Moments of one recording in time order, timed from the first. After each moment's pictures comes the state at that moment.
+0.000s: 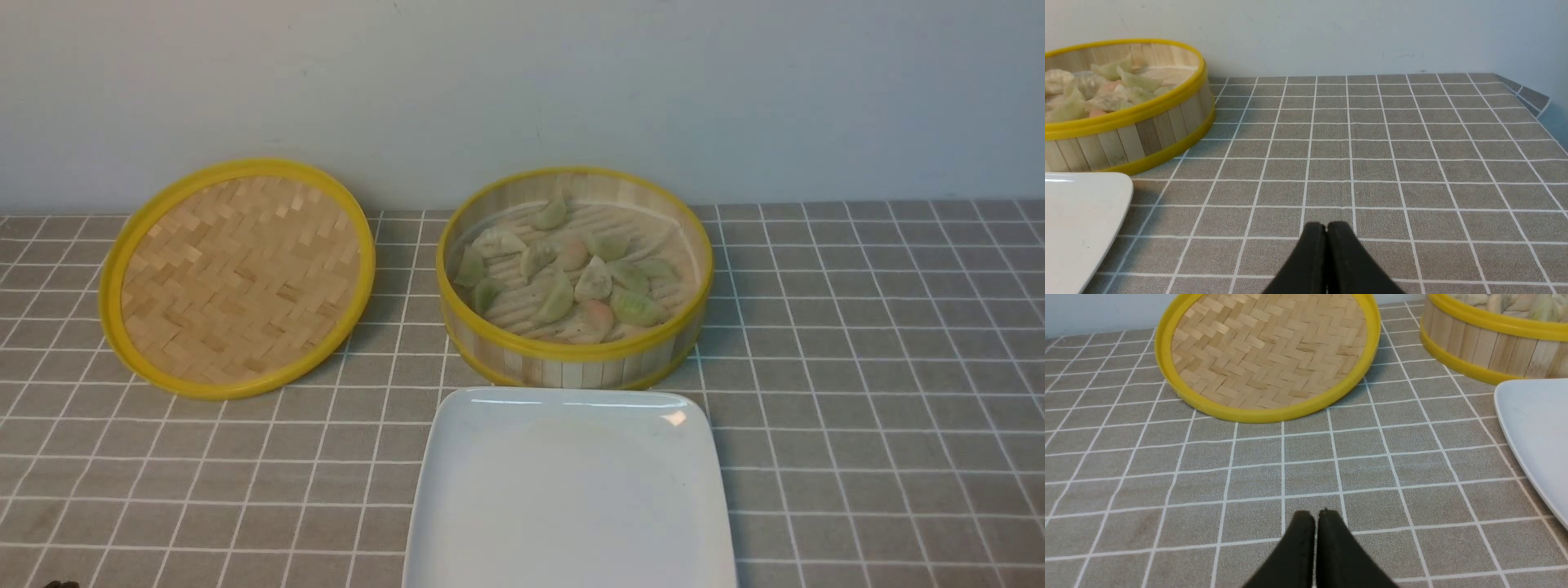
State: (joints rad) right arm -0.02 -0.01 0.02 0.02 0.38 0.07; left arm -0.06 -0.01 0.03 -0.07 0.38 0.08
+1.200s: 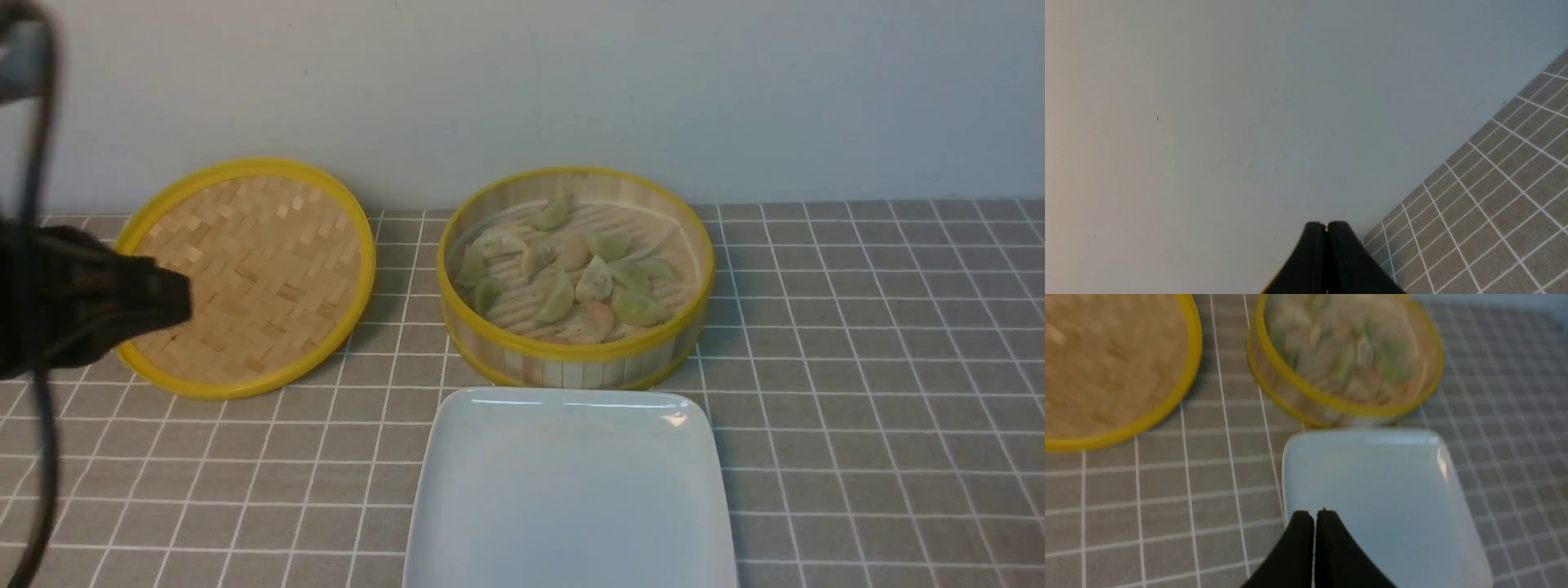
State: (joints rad) right arm -0.02 -0.01 0.03 0.70 0.03 0.20; left arm -0.06 1.08 -1.06 -0.48 0.99 0.19
